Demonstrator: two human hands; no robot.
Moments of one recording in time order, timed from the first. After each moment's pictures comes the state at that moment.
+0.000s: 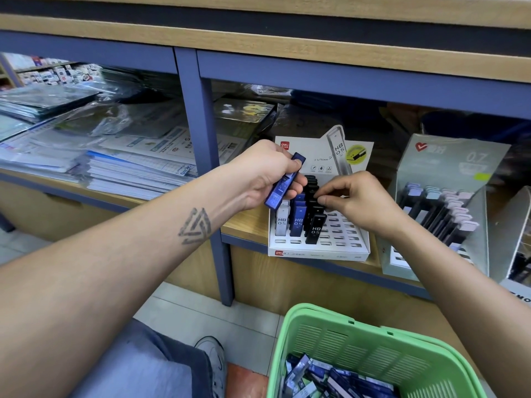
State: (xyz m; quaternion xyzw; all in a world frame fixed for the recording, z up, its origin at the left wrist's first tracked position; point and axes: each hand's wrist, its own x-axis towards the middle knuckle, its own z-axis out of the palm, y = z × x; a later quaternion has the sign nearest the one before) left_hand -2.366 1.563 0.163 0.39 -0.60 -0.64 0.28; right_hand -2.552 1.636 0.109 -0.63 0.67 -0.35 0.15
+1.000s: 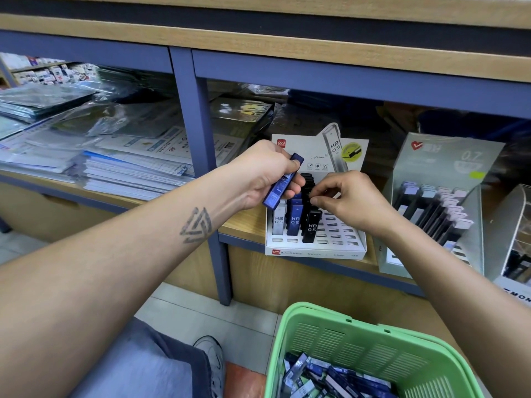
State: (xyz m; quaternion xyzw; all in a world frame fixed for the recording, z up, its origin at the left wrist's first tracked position) left_hand -2.370 1.563 0.162 0.40 -0.61 -0.63 0.28; right_hand -2.545 1.635 0.113 -0.66 0.66 -0.32 0.11
